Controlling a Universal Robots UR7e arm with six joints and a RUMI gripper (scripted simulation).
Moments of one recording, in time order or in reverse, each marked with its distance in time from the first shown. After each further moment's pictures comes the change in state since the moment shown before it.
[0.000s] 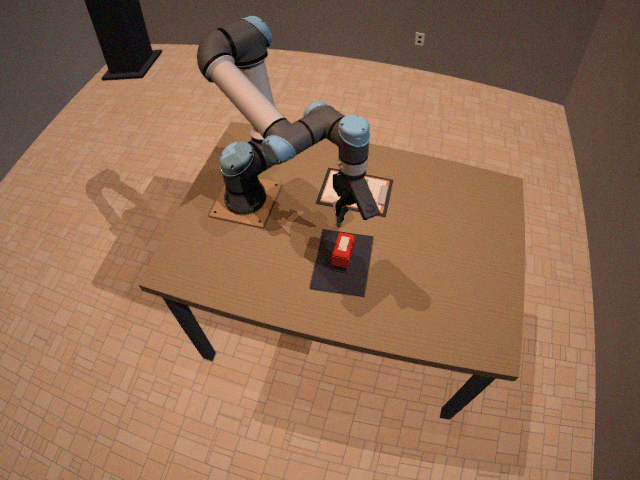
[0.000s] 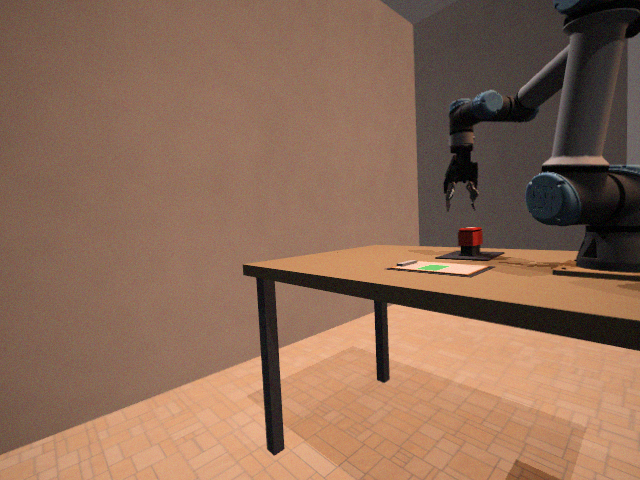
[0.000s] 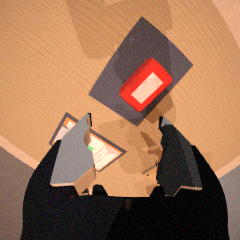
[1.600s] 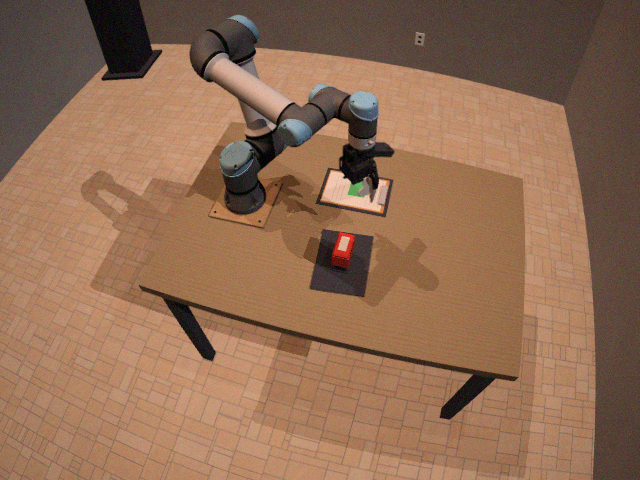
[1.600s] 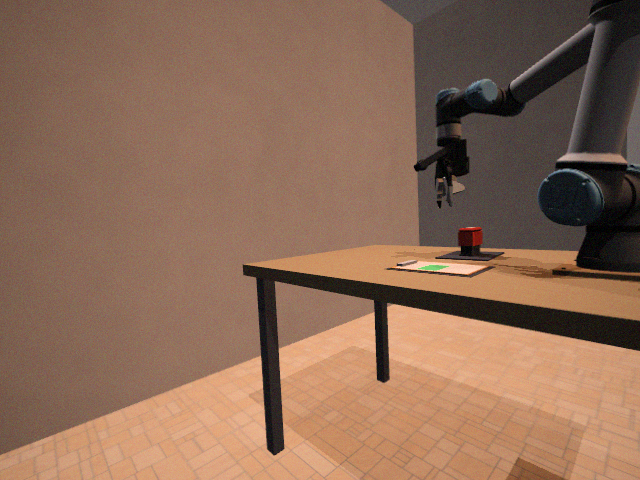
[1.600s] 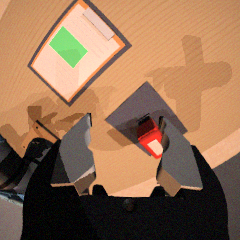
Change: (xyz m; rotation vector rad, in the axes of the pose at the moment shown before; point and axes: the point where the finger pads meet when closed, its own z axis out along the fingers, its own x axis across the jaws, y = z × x) arm -0.077 0.085 -0.013 0.003 -0.009 -1.720
